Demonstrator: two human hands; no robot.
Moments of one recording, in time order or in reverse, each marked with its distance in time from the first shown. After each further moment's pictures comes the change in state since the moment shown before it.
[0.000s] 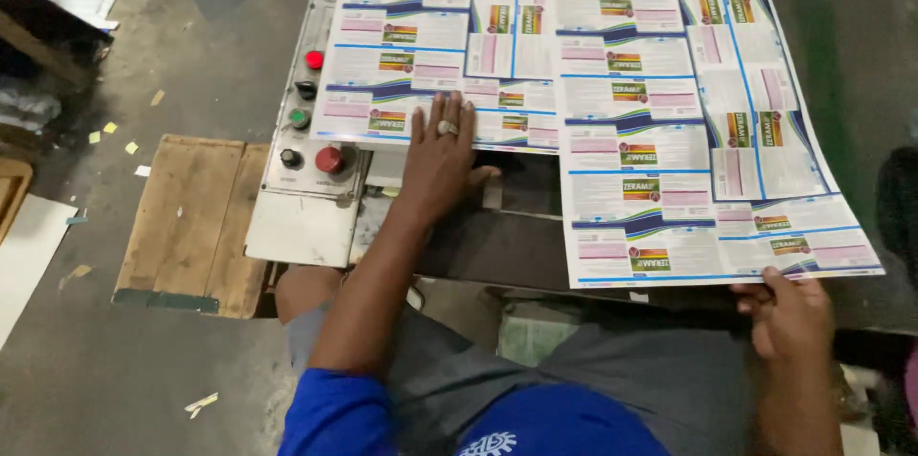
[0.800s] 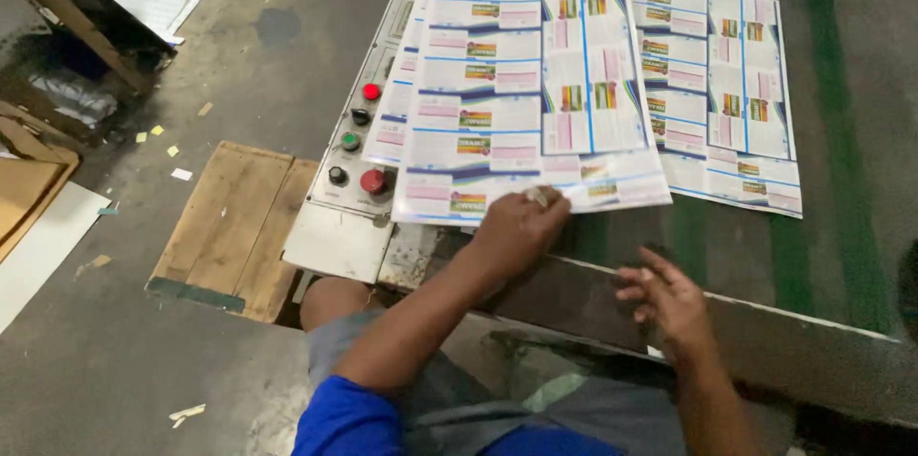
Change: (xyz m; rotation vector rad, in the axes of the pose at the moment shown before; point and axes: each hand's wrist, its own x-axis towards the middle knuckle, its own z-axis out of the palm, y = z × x) left_hand -0.013 0.066 -0.038 -0.266 0.402 0.295; right_hand -0.034 -0.051 0.206 -0.233 -0.387 0.125
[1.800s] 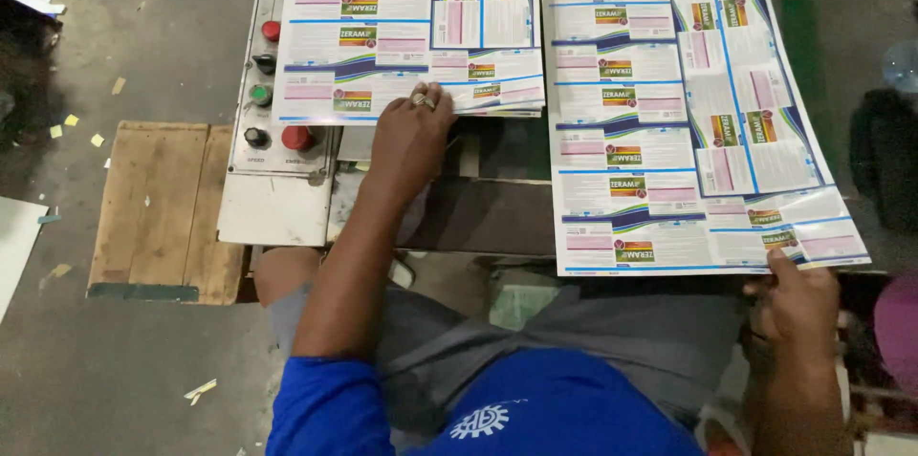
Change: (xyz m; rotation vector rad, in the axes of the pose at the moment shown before) left_hand -0.019 -0.063 0.003 0.309 -0.320 -0.134; right_hand -0.094 0.078 -0.189 0.104 0.483 -0.187
